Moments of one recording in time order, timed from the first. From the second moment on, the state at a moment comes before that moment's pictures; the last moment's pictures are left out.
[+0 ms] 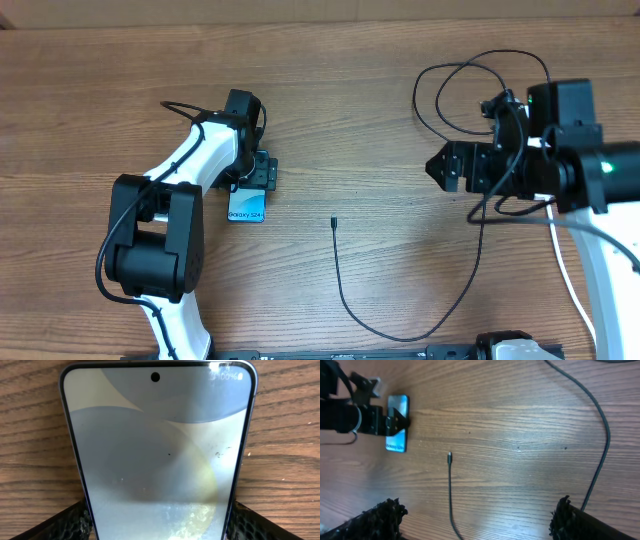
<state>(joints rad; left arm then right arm) -0.20 2.02 1.32 -0.85 -0.02 -0.16 0.08 1.33 1.48 -1.32 -0.34 0.15</state>
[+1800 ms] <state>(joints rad) -0.20 2.02 1.32 -0.93 0.02 -0.07 0.24 1.57 0.90 -0.41 -0.53 0.43</state>
